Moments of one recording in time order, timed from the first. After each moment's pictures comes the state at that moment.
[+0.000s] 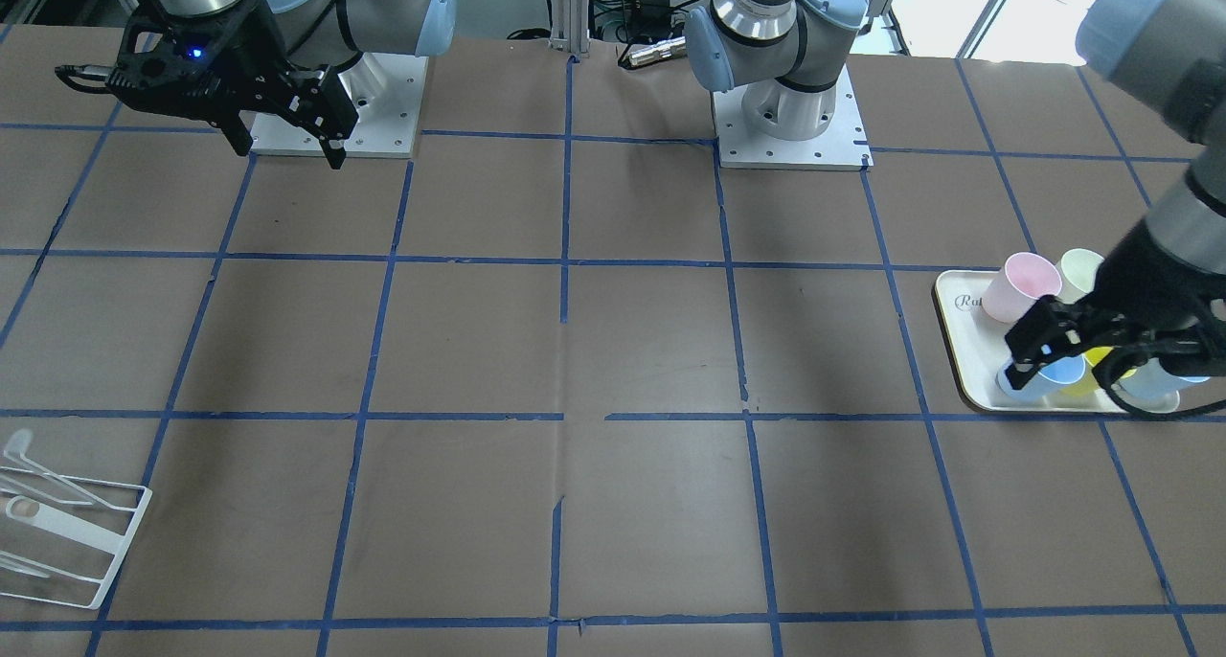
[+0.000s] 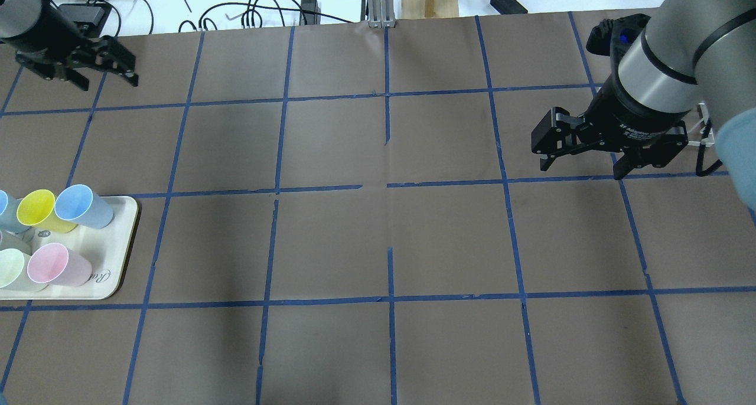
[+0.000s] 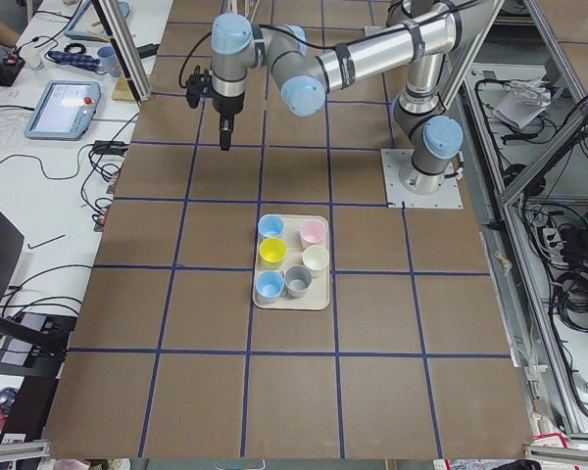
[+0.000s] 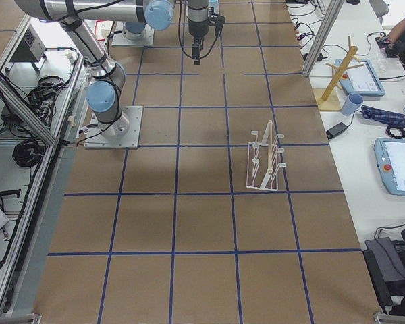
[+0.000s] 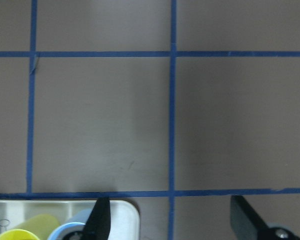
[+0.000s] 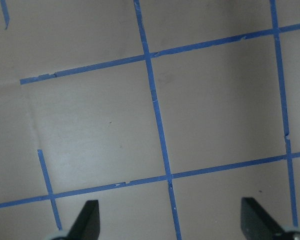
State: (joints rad) left arm -1.31 -1.75 -1.51 -1.27 1.54 0.24; right arm 1.52 -1.78 1.79 -1.60 -1.54 0.12
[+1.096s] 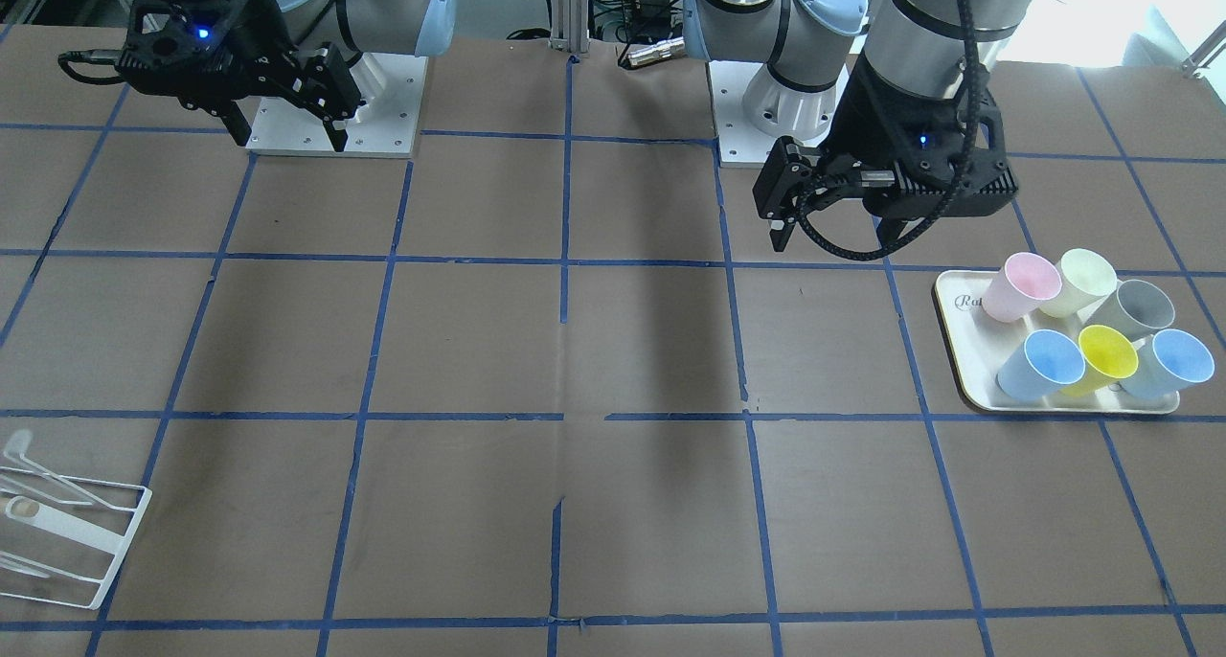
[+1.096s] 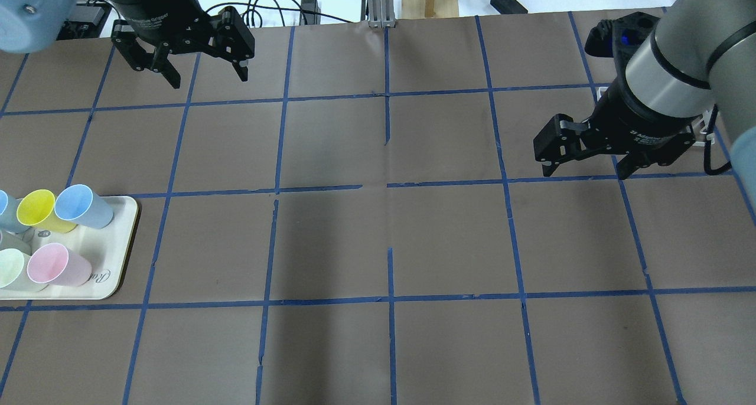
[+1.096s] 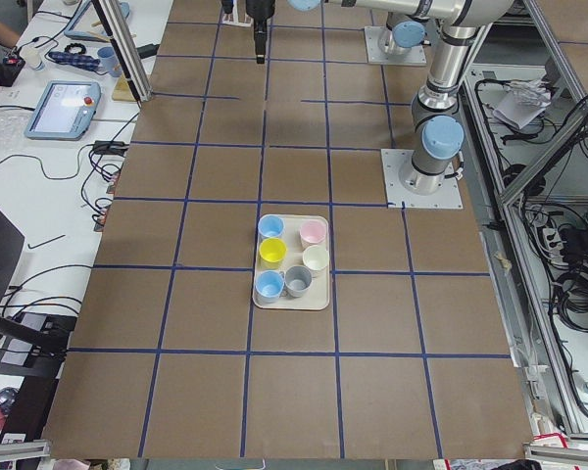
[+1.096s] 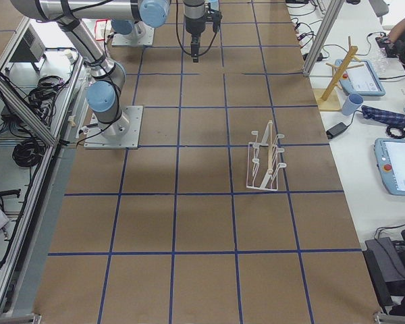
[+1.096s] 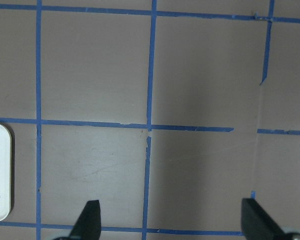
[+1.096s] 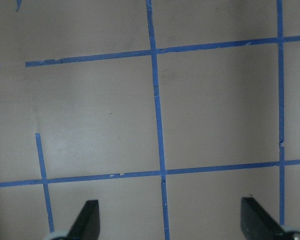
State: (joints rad) left arm -1.60 -1.65 -1.43 -1.56 1.58 -0.08; right arm 1.52 -1.81 1.81 -1.59 -1.54 0.03
